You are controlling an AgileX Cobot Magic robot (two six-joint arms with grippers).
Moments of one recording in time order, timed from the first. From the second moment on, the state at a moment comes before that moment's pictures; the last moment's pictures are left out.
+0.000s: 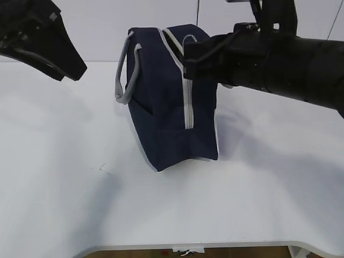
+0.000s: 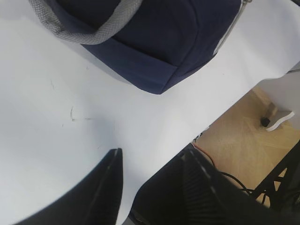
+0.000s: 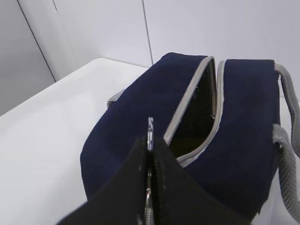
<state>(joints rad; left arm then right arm) -0.33 1.53 -1.47 -0.46 1.24 0.26 0.52 1.46 -0.88 -0.24 -0.26 0.34</state>
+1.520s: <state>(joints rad) -0.46 1.61 -1.47 -0.47 0.97 0.22 0.52 1.58 -1.15 -0.13 -0.13 0.45</state>
